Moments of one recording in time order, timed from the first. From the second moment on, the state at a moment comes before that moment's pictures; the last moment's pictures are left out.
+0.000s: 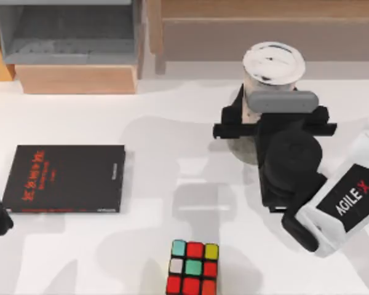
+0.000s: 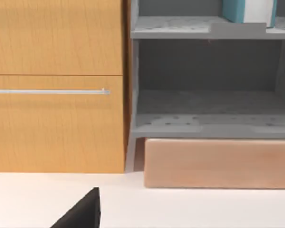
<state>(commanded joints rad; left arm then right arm) 0.00 0.00 0.00 0.00 0.00 0.00 0.65 2.19 0.76 1.42 0.69 0.00</state>
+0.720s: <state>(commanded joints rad) 0.00 0.00 0.00 0.00 0.00 0.00 0.65 2.19 0.76 1.42 0.69 0.00</state>
